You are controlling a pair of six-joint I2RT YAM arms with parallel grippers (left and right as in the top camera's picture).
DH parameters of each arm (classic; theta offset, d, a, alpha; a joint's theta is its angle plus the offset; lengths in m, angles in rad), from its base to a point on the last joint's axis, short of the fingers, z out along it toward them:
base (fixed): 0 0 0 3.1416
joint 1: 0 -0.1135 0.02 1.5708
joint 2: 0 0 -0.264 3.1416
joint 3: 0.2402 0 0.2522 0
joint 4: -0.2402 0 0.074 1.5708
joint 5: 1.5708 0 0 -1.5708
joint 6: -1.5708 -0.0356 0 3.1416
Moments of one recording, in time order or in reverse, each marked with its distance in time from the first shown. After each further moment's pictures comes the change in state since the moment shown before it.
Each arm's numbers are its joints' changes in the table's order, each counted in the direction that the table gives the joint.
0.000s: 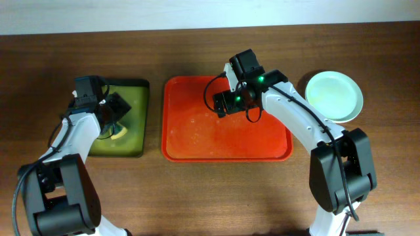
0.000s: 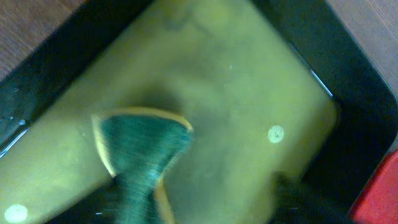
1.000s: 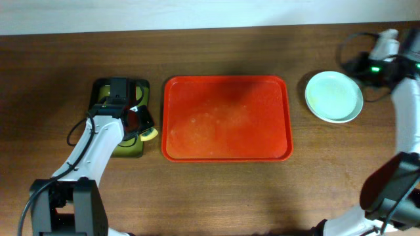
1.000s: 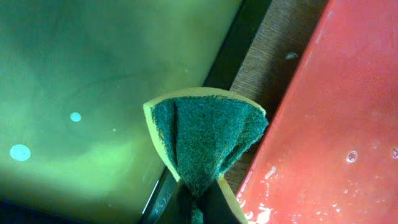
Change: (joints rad) left arm 0.233 -0.125 -0.002 -0.284 -0.019 -0.089; right arm 0.760 -0.143 0.070 -0.029 -0.373 -0.026
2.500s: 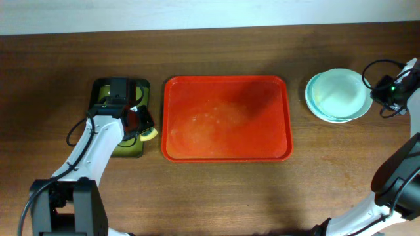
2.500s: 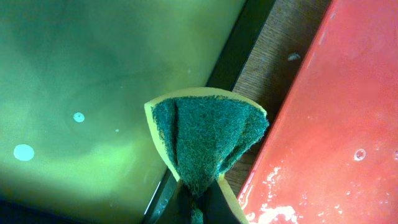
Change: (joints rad) left arm 0.000 0.000 0.000 0.000 -0.008 0.000; right arm 0.209 0.127 -0.053 0.052 0.415 0.017
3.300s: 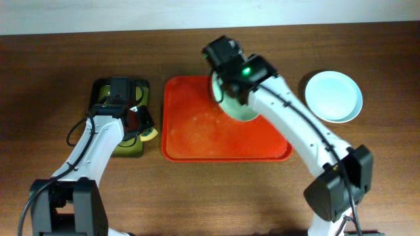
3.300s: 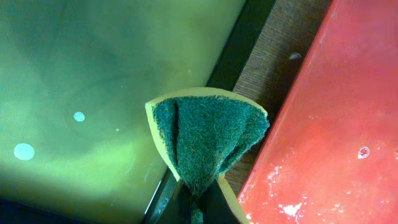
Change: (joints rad) left arm 0.000 0.000 0.000 -0.003 0.000 0.000; right arm -1.099 -0.002 0.327 -0.359 0.813 0.263
